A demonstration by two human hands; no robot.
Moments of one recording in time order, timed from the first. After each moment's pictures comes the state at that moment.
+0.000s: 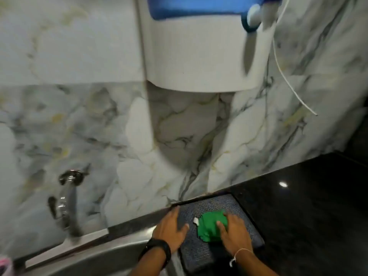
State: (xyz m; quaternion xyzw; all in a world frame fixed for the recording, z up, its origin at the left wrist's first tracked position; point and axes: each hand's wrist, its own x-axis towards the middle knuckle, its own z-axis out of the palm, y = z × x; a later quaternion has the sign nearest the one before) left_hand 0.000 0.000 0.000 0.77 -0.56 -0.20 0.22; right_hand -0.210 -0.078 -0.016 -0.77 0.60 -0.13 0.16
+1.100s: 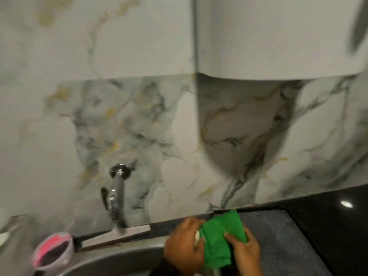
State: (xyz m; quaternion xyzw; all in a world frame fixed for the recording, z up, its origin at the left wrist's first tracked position) left_hand 0.043 0.053 0.021 0.78 -0.54 -0.08 0.31; right_hand -0.098 -0.041 0.002 -0.43 0.55 -0.39 0.60
